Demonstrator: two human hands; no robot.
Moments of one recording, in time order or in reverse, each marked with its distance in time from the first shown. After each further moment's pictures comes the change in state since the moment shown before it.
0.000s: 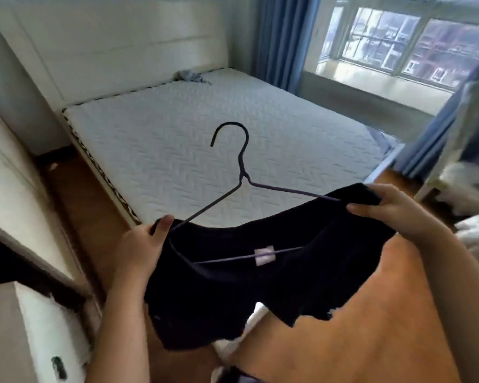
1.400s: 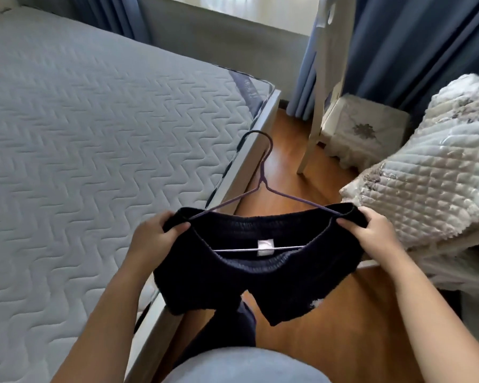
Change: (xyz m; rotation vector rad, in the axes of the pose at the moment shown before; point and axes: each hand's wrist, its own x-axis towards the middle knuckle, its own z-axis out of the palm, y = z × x) left_hand 0.150 0.431 0.612 -0.041 -0.655 0.130; right_hand 0.055 0.401 -0.529 -0.145 0.640 0.688
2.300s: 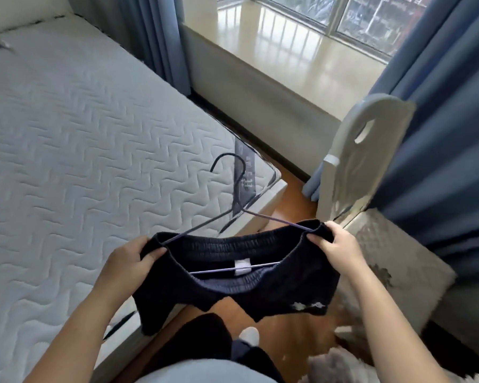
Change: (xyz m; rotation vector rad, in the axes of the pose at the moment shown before) left_hand 0.393 0.215 0.126 0.047 0.237 -0.276; right_hand 0.574 -0.120 -0.092 -0.141 -0.306 -0.226
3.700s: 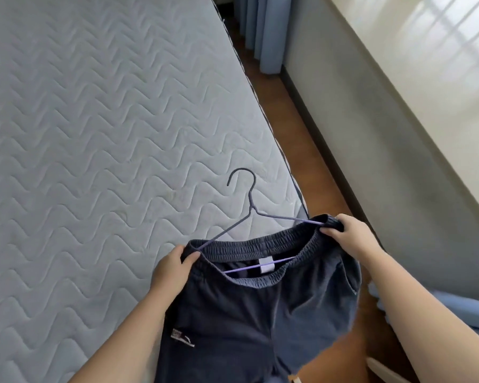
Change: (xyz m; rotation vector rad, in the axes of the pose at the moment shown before) left_hand 0.458 -0.008 0.117 -0.098 0.073 -0.635; right_hand 0.611 -0.120 0.142 -0.515 -0.455 -0.190
